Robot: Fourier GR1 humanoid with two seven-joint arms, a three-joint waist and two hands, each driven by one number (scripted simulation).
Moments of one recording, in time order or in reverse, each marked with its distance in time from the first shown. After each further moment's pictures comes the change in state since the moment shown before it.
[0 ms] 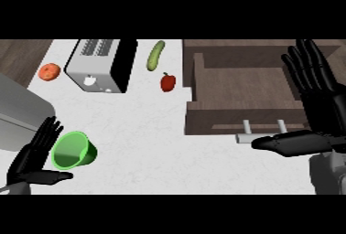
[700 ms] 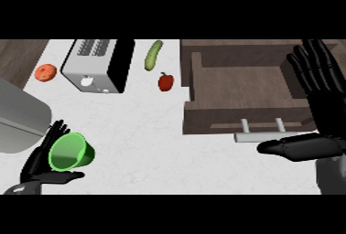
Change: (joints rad) left arm -0.122 0.000 -0.018 0.312 -0.078 0.095 -0.207; right arm 0.005 -0.013 -0.014 -0.040 -0.028 0.015 0.032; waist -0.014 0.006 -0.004
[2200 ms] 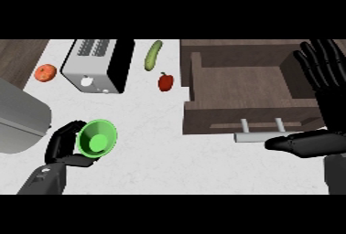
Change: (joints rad) left arm -0.089 -0.108 0.006 -0.050 0.017 0.098 -0.145; right arm -0.019 -0.033 -0.031 0.008 -0.016 0.016 0.029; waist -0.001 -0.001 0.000
